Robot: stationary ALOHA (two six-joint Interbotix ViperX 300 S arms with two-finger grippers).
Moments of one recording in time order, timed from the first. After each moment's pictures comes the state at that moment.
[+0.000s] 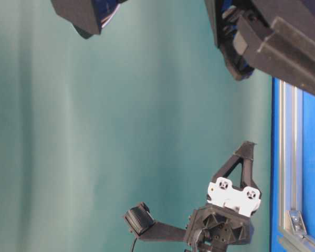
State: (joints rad) left arm 0.27 0.14 0.84 -0.09 -0.75 -0.01; right arm 0.33 0.10 0.72 0.04 -0.45 0.11
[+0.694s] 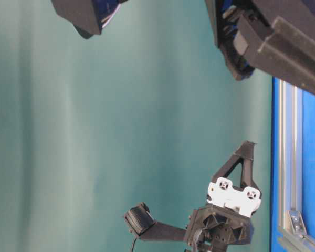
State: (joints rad) left arm 0.27 0.14 0.84 -0.08 -0.75 -0.01; right arm 0.33 0.10 0.72 0.04 -0.44 0.11
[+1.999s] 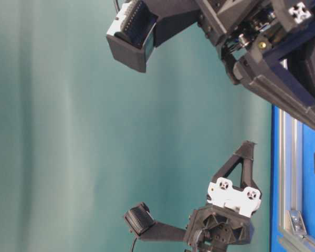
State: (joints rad) left arm 0.27 0.14 0.84 -0.08 -0.75 -0.01; right arm 0.09 0.10 0.78 0.04 -0.44 0.09
